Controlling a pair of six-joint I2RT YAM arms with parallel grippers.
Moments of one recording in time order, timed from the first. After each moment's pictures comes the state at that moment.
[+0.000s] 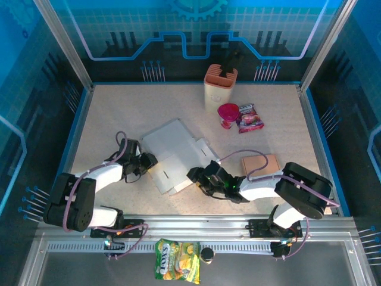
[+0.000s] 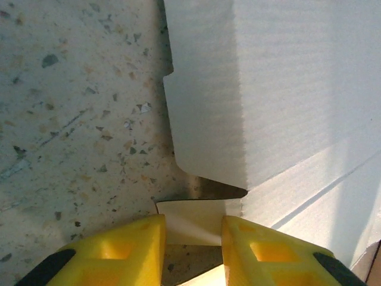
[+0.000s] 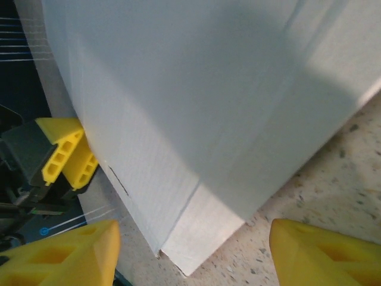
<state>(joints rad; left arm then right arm) -0.14 1.36 0.47 -0.09 0.34 -0.84 0.99 1.55 0.46 0.43 0.02 1.55</state>
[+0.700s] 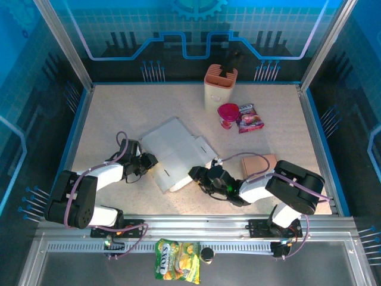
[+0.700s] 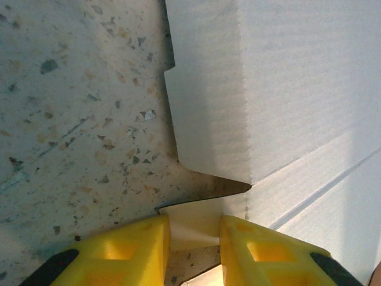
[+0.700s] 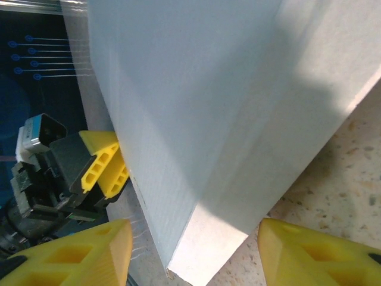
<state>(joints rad) -0.15 1.38 0.46 -0.05 0.34 -0.85 1.00 1.62 0.38 0.71 0.08 1.54</state>
